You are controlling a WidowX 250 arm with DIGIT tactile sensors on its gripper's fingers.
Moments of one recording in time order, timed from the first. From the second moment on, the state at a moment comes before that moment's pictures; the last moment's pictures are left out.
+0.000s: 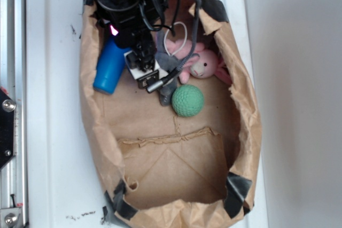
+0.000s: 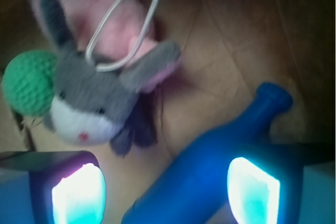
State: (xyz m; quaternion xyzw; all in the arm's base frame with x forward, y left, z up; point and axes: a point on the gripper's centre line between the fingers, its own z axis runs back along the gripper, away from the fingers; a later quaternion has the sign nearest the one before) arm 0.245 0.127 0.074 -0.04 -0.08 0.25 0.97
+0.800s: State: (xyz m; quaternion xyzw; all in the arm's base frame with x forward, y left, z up) arm 0.253 0.113 0.054 0.01 -0.11 0.28 0.95
